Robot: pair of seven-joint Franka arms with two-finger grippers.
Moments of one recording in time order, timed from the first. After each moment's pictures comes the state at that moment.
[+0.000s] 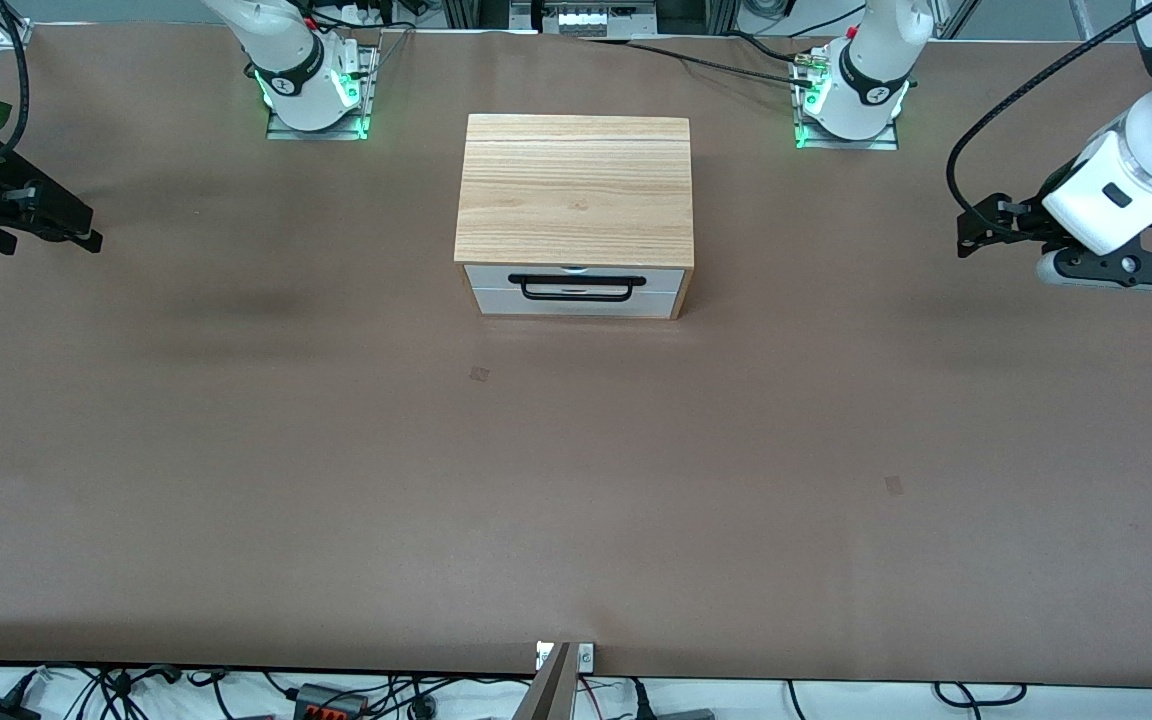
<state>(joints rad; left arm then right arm) -0.04 -0.01 -0.05 -1.70 -0.01 1.58 -0.02 -0.02 -0.01 -0.03 -1.66 0.01 1.62 -0.09</state>
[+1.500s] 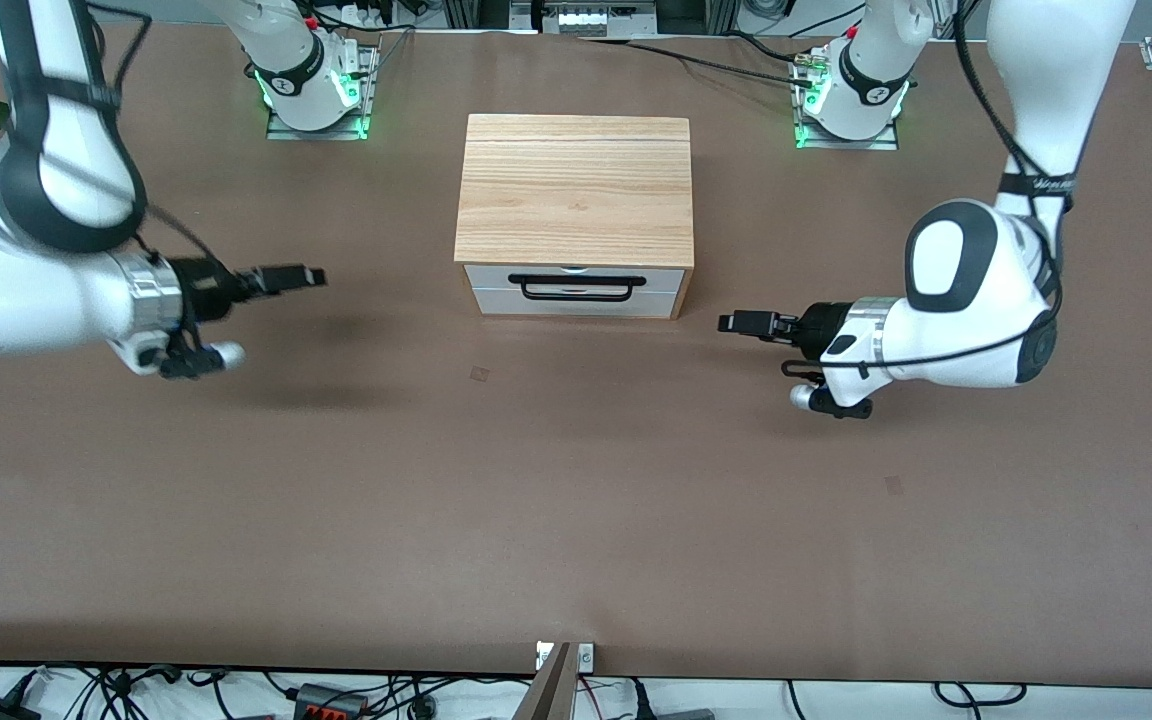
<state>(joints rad) -0.10 0.46 -0.14 -1.69 -0.79 1.81 0.15 0.08 0.38 -0.02 -1.67 0.64 1.53 -0.11</state>
